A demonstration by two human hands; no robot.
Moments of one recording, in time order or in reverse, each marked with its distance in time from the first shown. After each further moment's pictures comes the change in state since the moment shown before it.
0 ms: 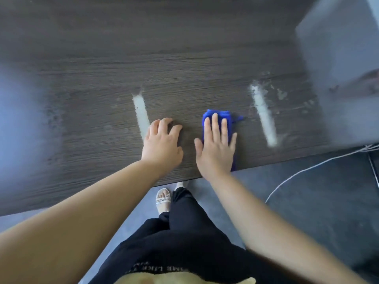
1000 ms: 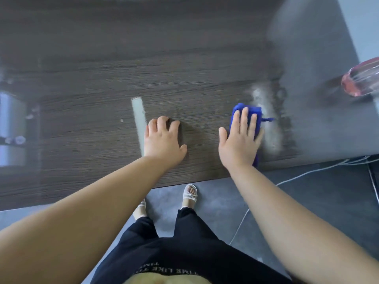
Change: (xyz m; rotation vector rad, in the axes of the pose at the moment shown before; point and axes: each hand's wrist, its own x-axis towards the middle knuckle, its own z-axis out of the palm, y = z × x) left_hand 0.075 0.191 0.036 0.086 -0.011 -0.126; right_hand 0.088 0.237 -0.032 0.036 0.020 0.109
